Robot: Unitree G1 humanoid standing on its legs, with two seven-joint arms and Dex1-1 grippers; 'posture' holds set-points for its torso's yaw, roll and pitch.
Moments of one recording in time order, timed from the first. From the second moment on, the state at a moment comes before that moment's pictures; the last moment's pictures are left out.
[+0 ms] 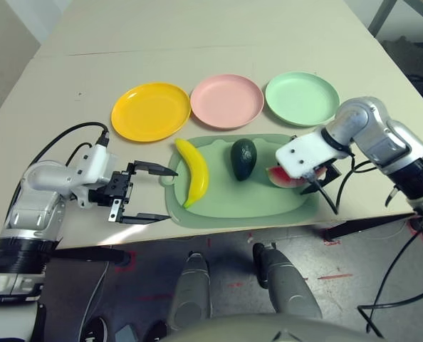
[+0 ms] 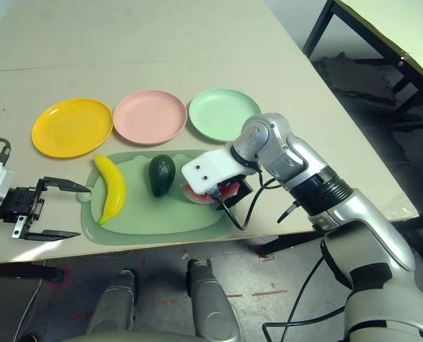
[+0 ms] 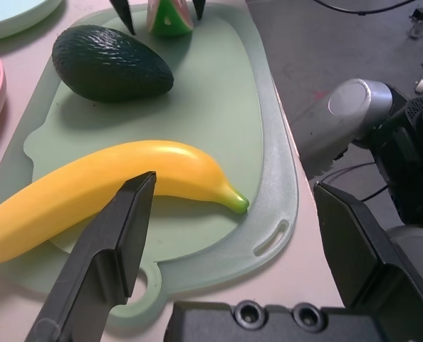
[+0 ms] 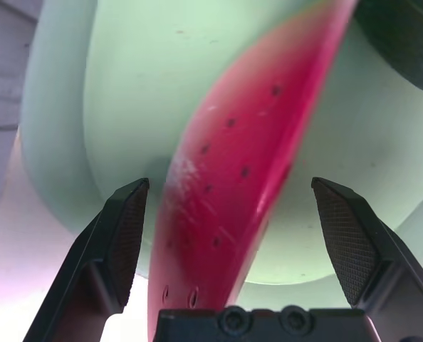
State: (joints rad) left arm -0.26 0.91 0.05 0.14 -0.51 -0.17 -1.61; right arm -0.96 -0.76 0.63 0.16 -0.20 0.06 1.58
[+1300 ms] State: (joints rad) left arm -0.28 0.84 0.11 0.12 -0.60 -0.07 -1.56; right arm -1.04 -0.82 0.66 0.09 -0.10 0.23 1.61
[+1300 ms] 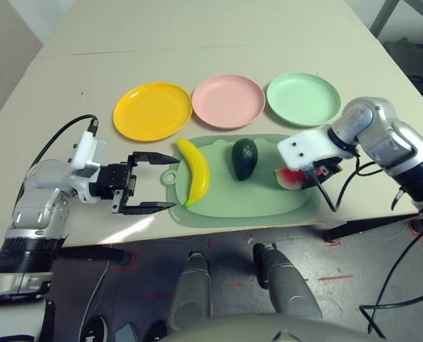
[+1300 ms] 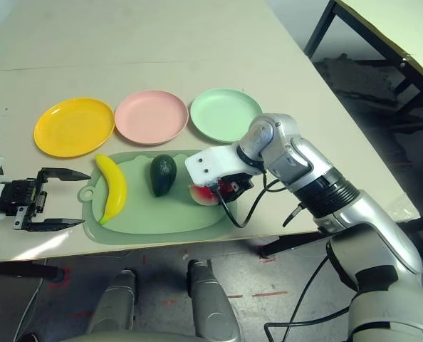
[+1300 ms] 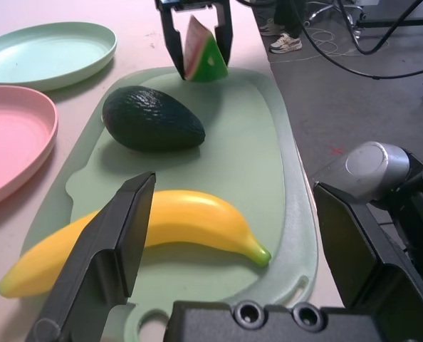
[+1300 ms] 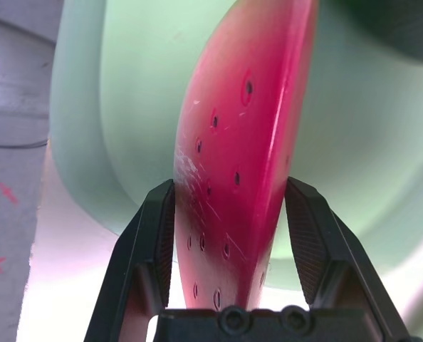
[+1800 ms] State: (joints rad) left arm -0.36 0.80 0.12 0.15 -0.47 -0.03 -1.30; right arm -1.49 -0.37 0.62 1.01 -0.25 -0.03 1.29
